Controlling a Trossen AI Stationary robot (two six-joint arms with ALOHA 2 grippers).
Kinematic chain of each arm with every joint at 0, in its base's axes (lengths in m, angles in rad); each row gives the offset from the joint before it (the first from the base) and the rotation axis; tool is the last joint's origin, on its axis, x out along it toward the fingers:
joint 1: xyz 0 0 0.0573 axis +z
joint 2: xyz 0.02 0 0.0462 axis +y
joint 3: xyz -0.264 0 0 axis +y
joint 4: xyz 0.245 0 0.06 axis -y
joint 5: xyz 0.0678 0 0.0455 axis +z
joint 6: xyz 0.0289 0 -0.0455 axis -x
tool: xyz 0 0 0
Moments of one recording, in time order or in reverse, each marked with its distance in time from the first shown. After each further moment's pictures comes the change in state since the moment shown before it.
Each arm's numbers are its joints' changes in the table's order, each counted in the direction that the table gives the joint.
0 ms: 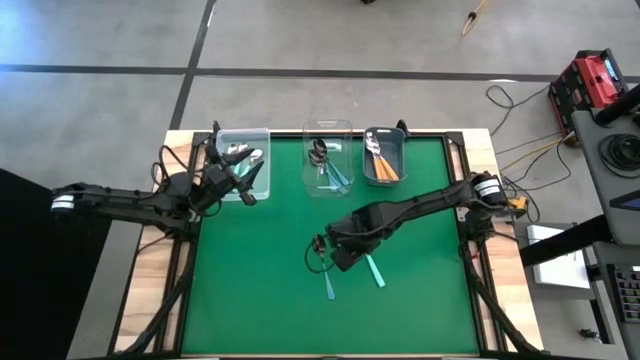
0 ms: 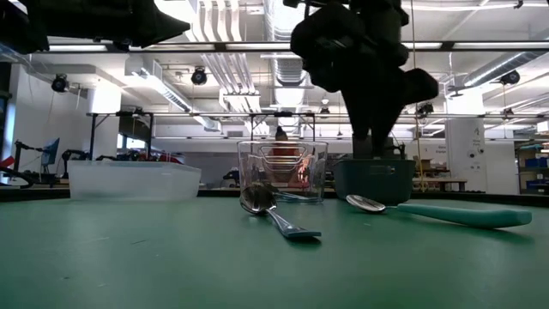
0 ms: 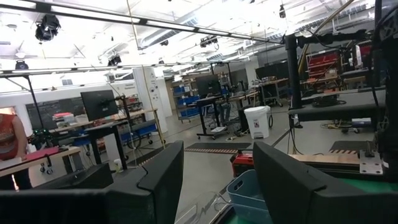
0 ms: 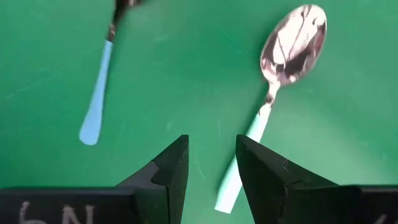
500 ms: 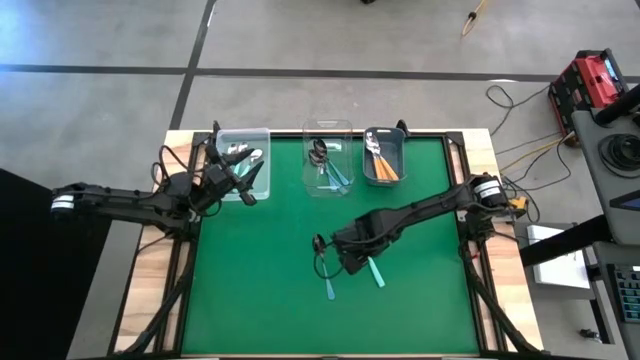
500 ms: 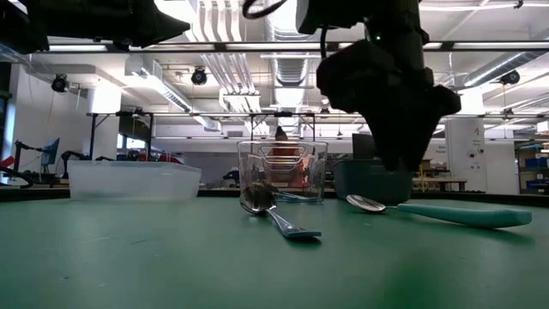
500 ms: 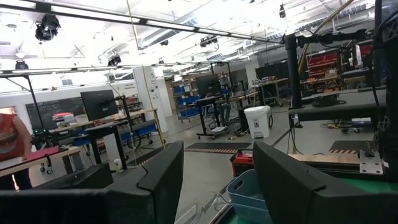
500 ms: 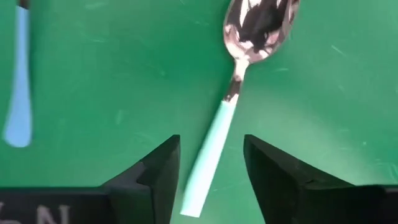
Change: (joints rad) left arm 0.000 0.000 0.000 -0.001 0.000 0.000; right arm 0.024 0.001 0.107 0.005 -0.014 -0.012
